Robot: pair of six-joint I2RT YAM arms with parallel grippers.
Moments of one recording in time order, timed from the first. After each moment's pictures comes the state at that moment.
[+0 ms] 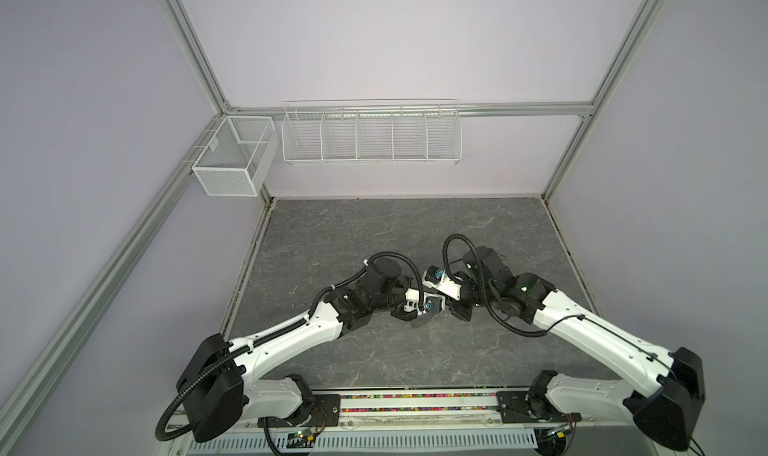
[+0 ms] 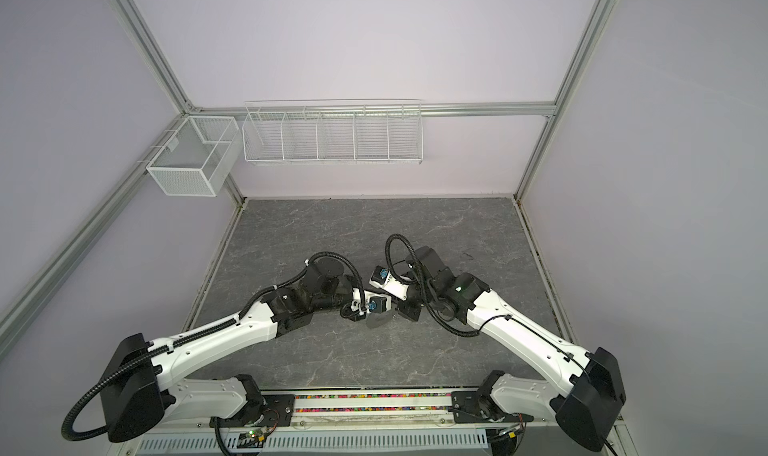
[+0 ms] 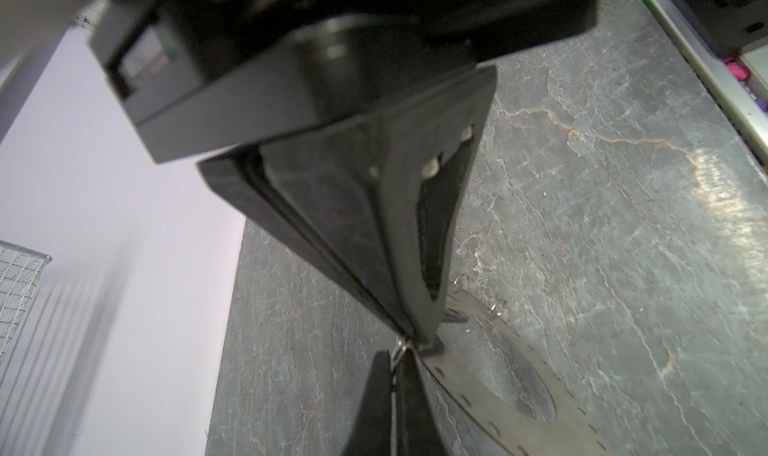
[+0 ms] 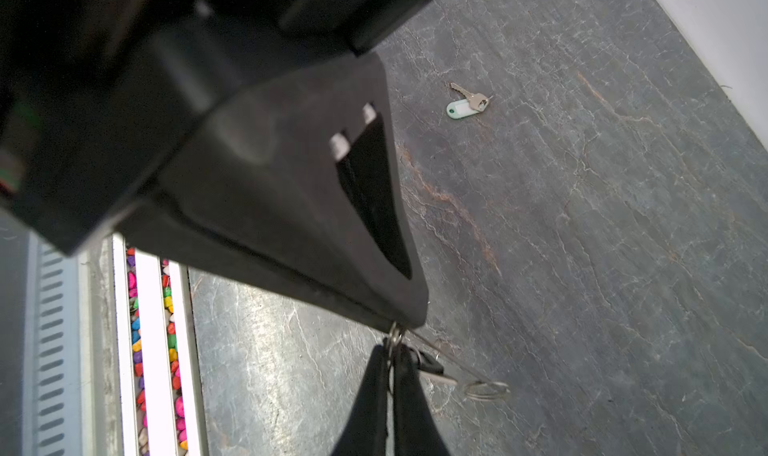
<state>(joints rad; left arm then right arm) -0.93 1.28 0.87 -0.13 0.27 0.95 0.77 1.20 1.00 -0.65 -0.28 -0.42</state>
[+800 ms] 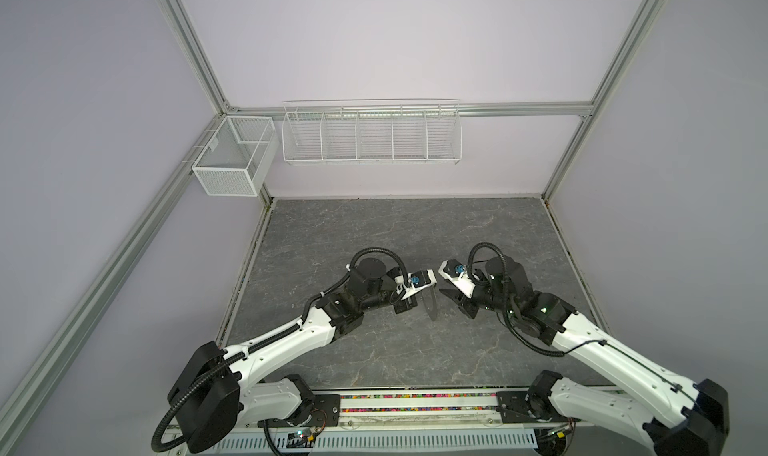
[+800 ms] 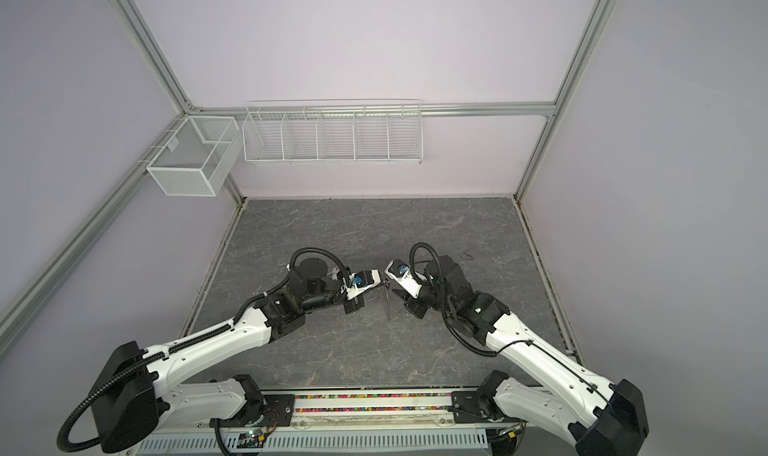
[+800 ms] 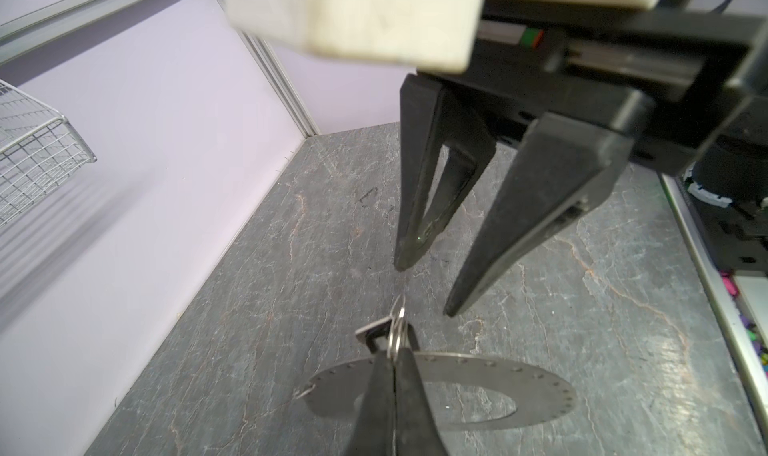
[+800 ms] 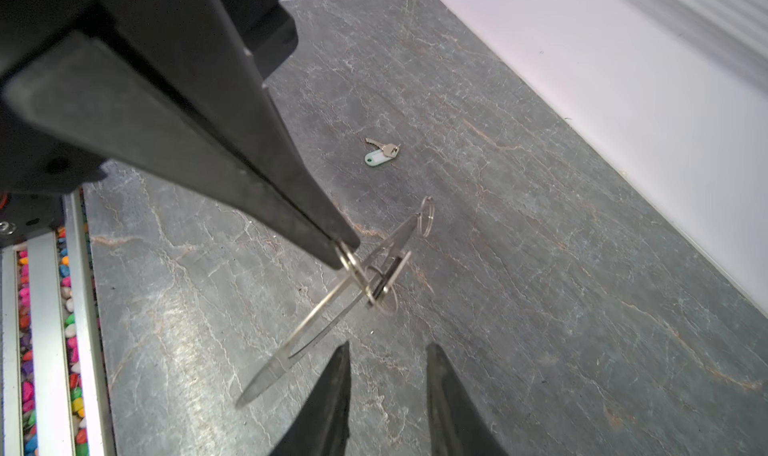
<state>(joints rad) -0.87 1.22 0.76 0.17 0.36 0.48 0.73 1.00 0.81 -0.36 -0.18 -0.30</state>
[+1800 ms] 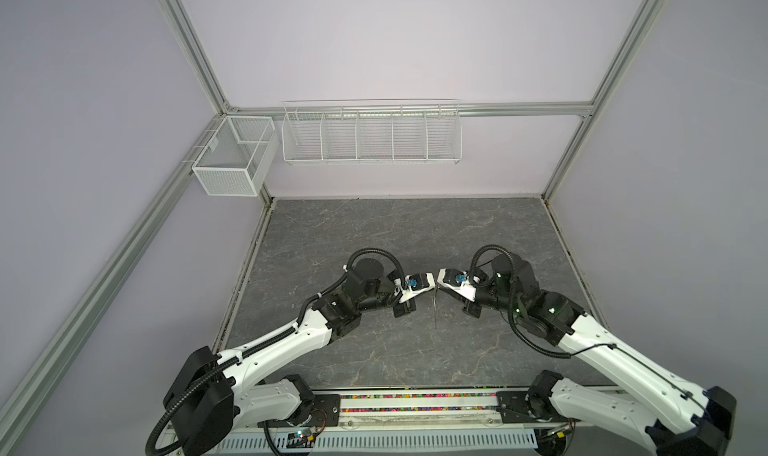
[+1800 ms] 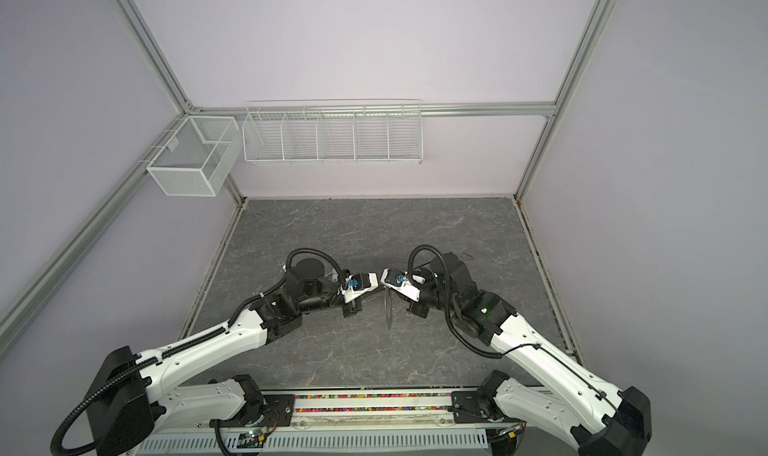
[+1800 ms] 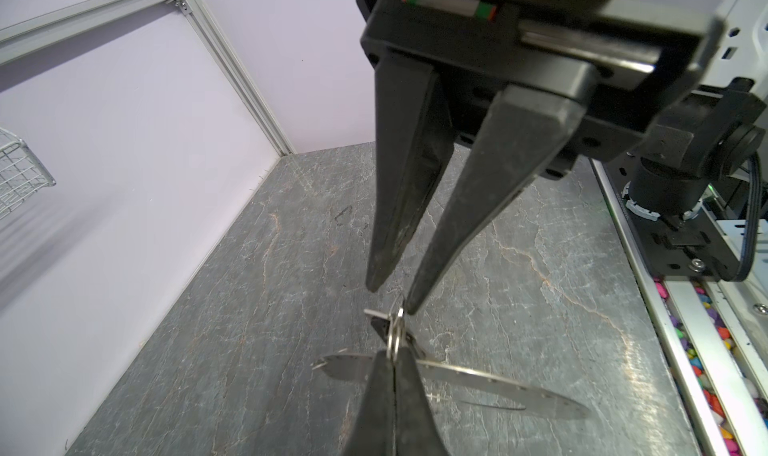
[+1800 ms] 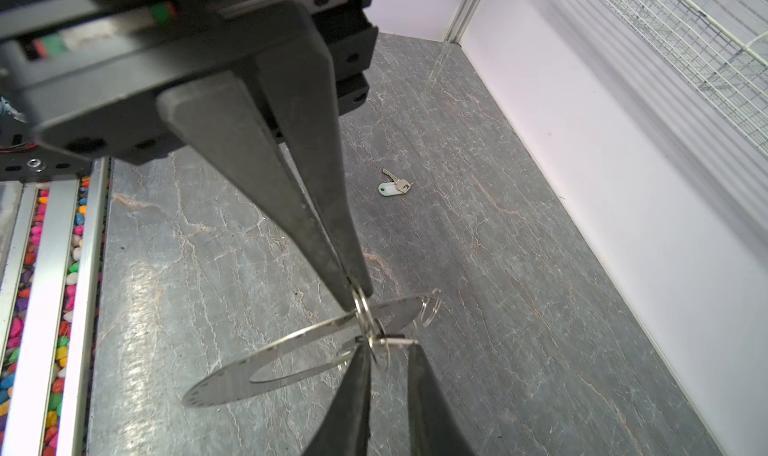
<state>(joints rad) -0.87 1.19 0.76 0.13 0.44 0.47 0.73 0.98 0.85 -0.41 -0.27 -0.54</state>
